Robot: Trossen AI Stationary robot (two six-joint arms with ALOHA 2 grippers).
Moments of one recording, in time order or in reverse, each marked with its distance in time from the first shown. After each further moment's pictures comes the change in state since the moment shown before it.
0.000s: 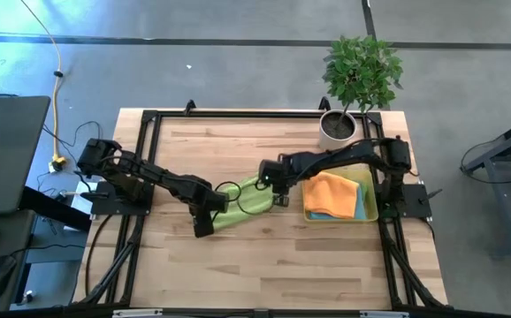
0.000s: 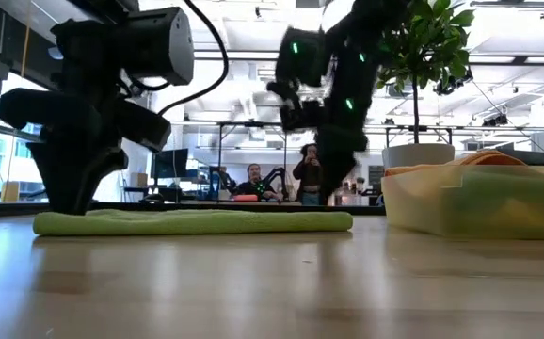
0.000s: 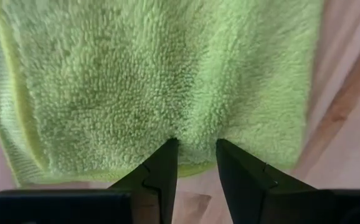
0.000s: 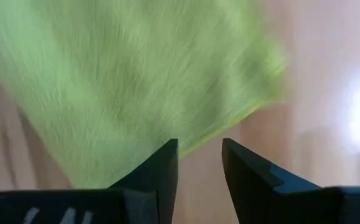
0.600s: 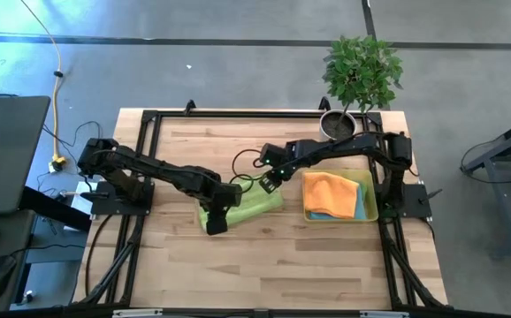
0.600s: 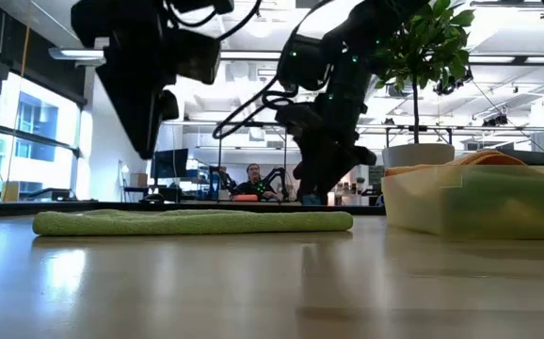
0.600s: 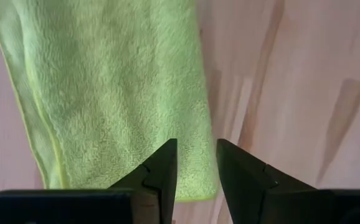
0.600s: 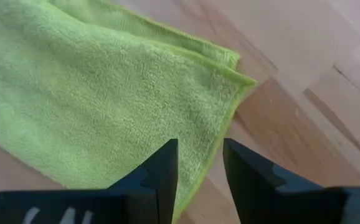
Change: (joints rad) left arm 0.011 -0.002 0.285 -0.121 -0.012 0.094; right arm -0.109 -0.018 0.014 0.028 -0.195 0.603
